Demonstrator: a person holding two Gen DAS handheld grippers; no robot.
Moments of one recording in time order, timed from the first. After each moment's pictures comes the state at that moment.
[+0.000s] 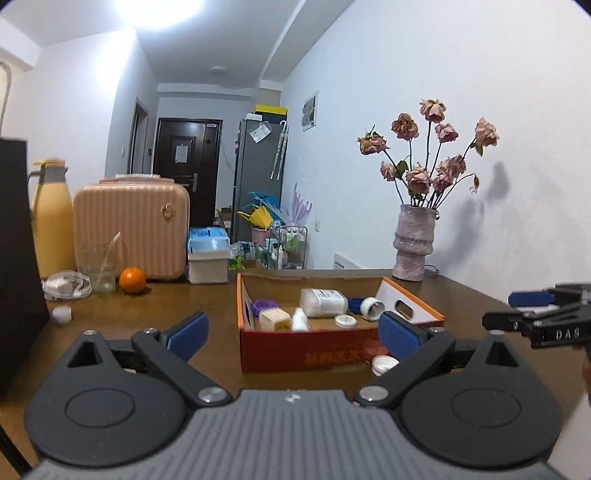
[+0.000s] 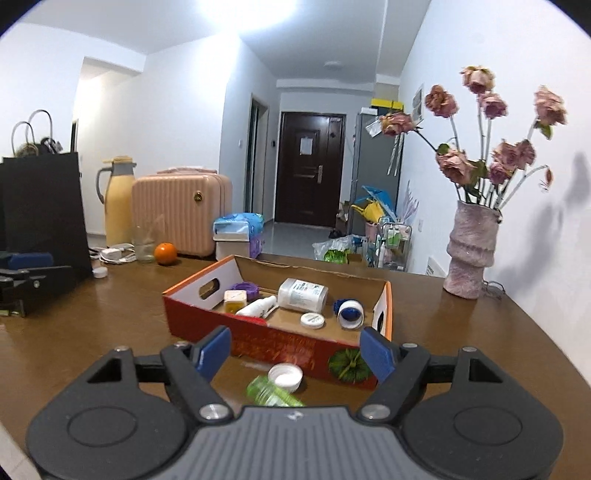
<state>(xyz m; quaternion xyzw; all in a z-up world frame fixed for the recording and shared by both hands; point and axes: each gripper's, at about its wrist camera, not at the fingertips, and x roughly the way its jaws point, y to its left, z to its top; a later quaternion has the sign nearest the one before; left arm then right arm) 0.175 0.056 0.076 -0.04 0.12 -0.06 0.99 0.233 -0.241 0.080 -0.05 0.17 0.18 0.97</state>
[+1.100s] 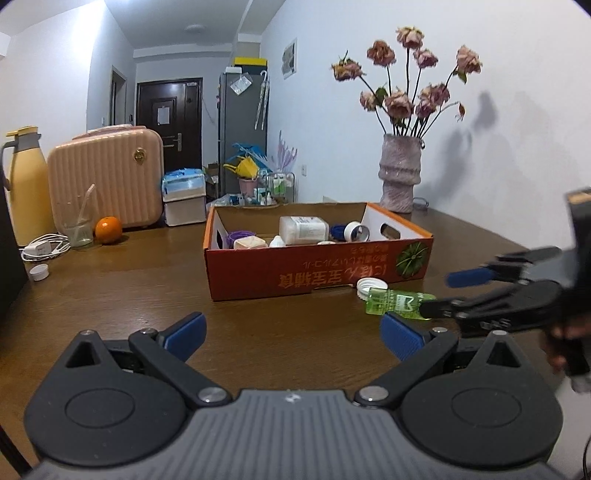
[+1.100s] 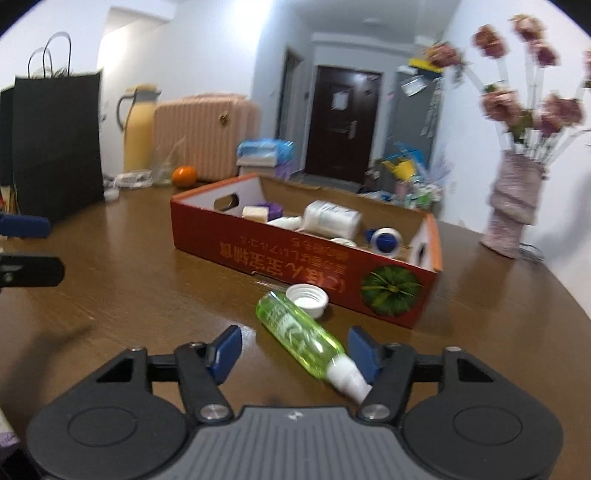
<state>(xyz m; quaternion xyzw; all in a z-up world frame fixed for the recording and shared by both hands) 0.199 0.020 0.020 0.01 0.21 -0.08 0.97 0.289 -0.217 -0.002 -0.11 0.25 0.23 0.93</state>
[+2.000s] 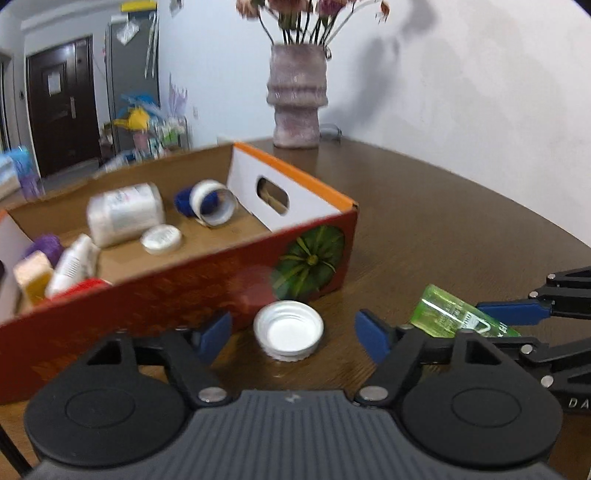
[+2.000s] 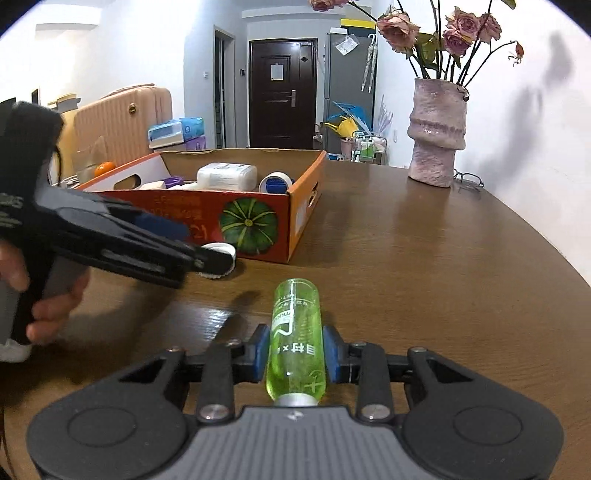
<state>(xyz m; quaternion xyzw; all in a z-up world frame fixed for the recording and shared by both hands) 0.395 -0.139 -0.033 0.06 0.31 -0.23 0.92 0.314 -0.326 -0.030 -0.04 0.30 0.15 0.94</state>
